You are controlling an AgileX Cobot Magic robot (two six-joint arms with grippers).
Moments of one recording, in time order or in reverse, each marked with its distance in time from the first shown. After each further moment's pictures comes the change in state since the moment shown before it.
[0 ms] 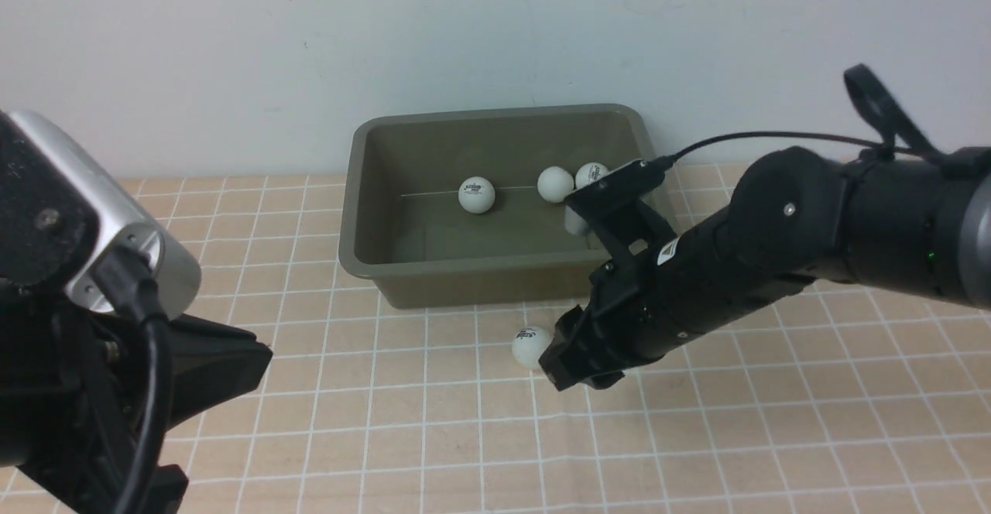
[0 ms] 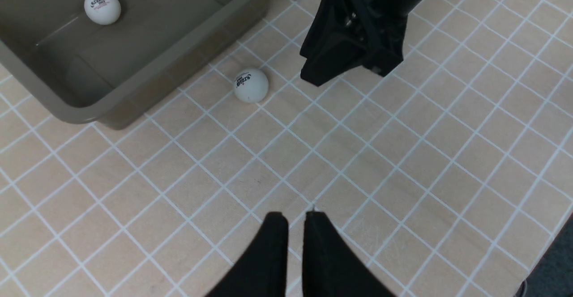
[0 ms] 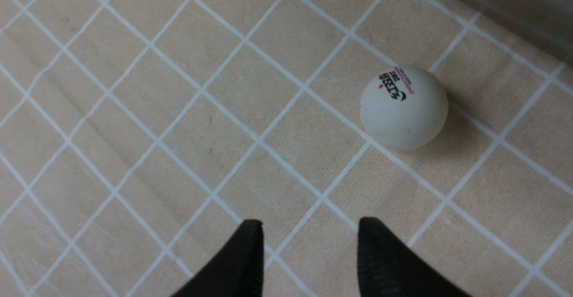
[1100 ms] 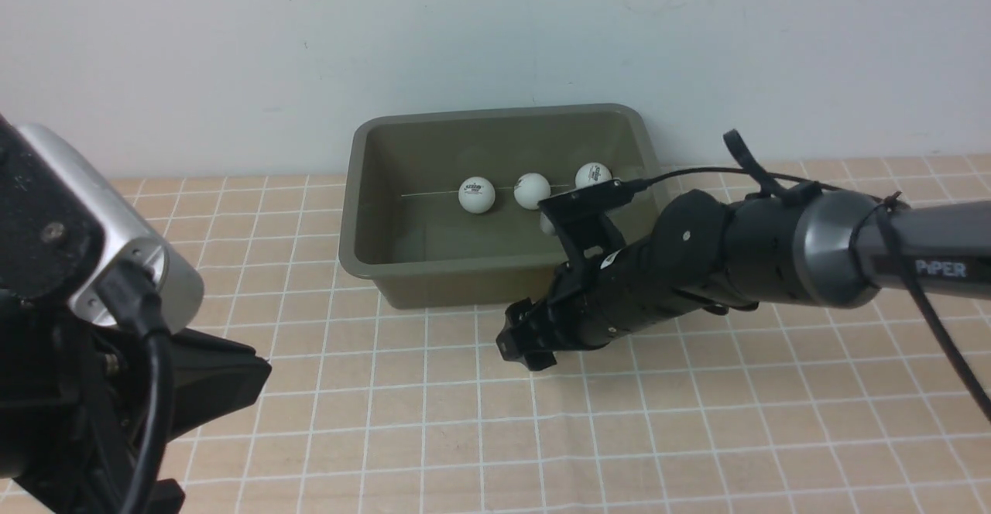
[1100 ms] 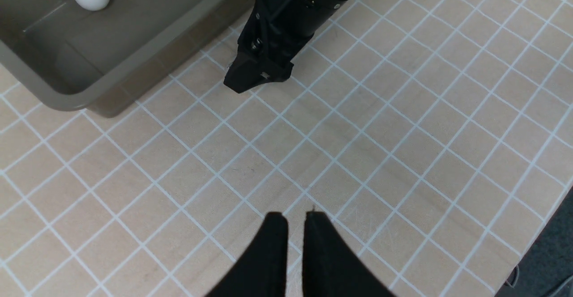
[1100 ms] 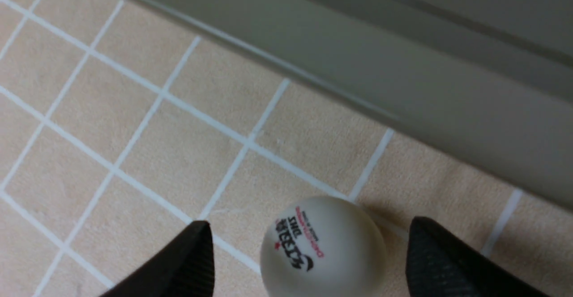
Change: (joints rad) right arm 0.000 0.258 -0.113 0.124 -0.221 -0.012; left arm 0.000 0.000 0.000 0.000 0.025 -0.002
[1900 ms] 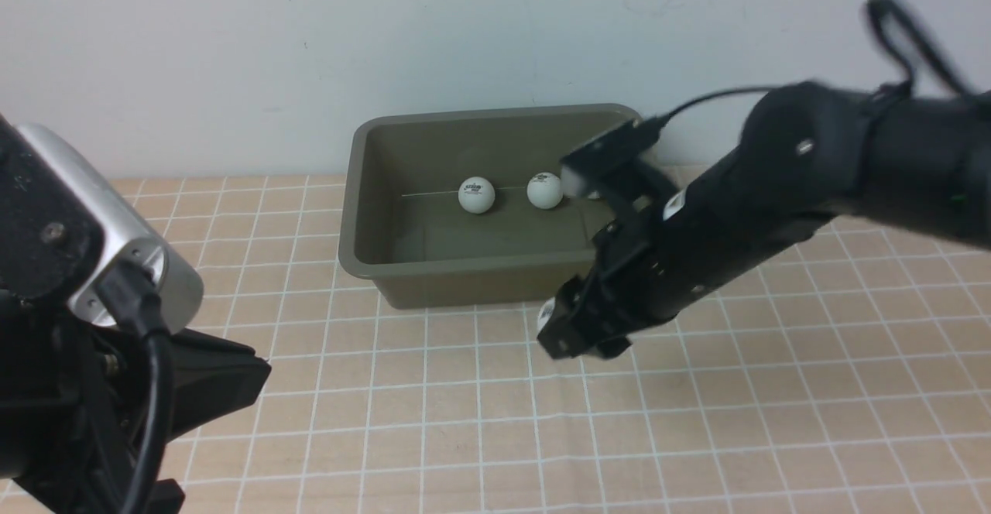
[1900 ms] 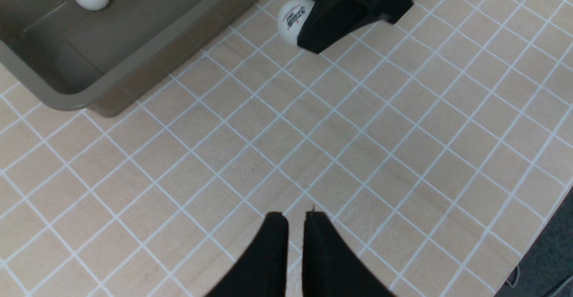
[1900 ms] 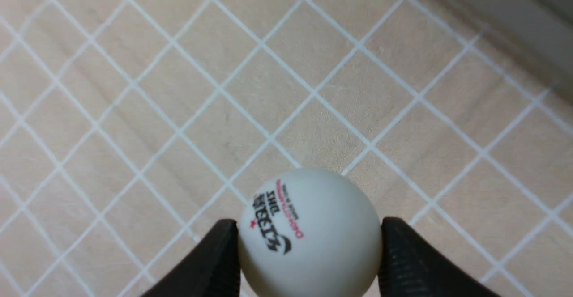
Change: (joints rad) right arm -0.024 -0.339 -0.007 -0.233 0.416 0.043; left arm 0.000 0.000 0.000 0.002 0.000 0.000
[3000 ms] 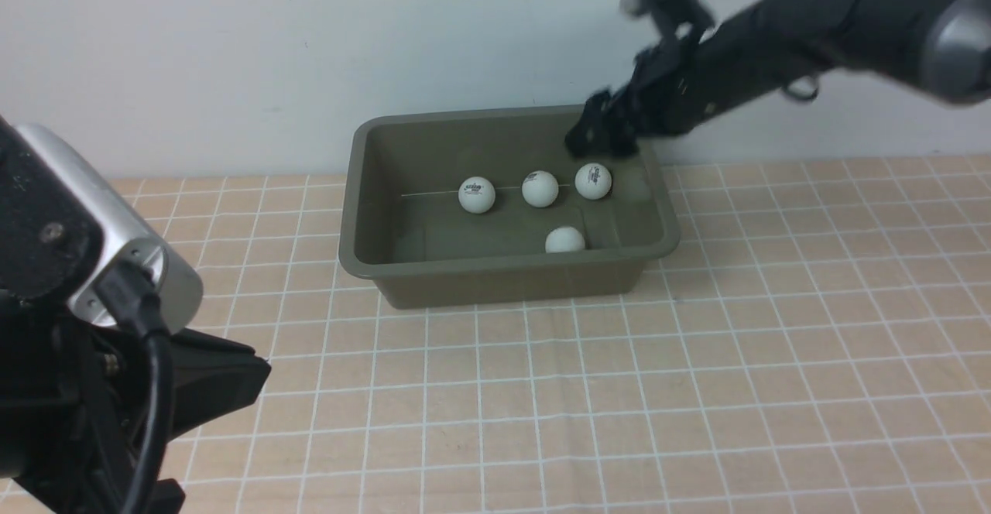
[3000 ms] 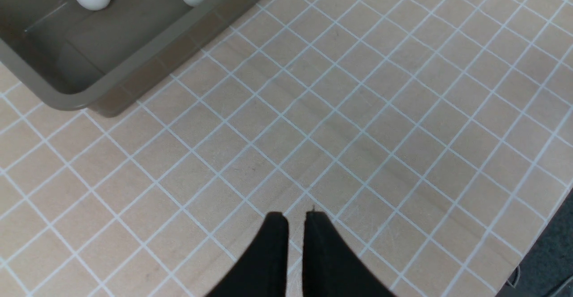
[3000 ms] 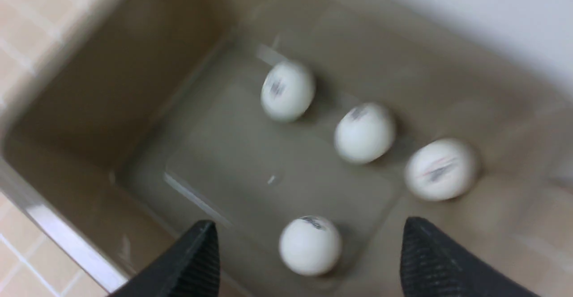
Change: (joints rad) right arm -0.258 0.262 -0.514 0.056 0.015 -0.062; left arm 0.000 0.000 0.000 0.001 0.000 0.000
